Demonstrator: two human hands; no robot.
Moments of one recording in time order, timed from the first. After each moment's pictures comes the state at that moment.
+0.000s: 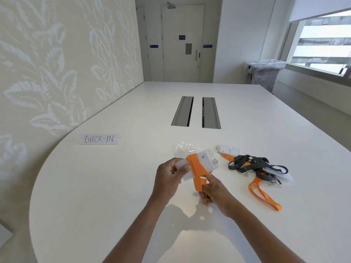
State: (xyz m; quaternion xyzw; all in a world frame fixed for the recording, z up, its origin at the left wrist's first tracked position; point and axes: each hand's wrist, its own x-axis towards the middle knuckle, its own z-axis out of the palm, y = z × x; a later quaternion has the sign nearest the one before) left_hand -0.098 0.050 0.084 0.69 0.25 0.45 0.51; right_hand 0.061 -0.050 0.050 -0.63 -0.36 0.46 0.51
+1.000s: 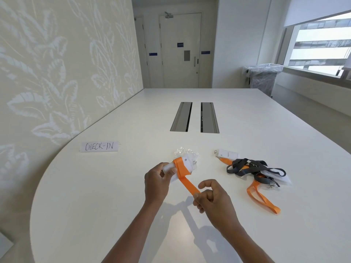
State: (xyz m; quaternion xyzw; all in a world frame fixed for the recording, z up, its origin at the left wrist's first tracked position) left_hand -0.105 0.069 0.075 0.73 0.40 0.47 0.29; right_hand 0.013 -0.094 0.078 -0.68 -0.40 0.27 0.55
